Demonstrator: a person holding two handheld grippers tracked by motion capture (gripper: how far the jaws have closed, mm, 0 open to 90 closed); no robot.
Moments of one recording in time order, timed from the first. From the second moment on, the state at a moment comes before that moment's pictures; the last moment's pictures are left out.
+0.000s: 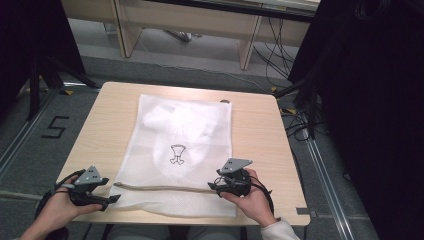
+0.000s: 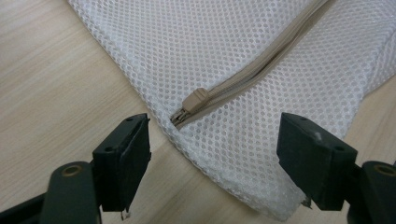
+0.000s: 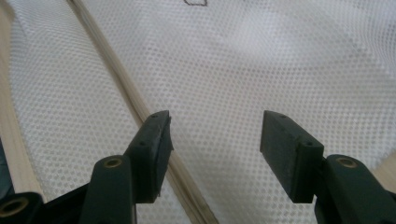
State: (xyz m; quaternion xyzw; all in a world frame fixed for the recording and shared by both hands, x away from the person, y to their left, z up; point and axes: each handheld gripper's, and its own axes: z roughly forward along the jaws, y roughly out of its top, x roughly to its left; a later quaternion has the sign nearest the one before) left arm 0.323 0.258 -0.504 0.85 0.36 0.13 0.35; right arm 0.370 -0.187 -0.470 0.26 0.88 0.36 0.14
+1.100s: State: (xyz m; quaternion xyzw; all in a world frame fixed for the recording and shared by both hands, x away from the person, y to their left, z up) left arm 0.324 0.261 -0.506 0.85 0.38 0.10 0.36; right arm 0.375 -0.056 -0.460 0.14 0.91 0.38 0.06
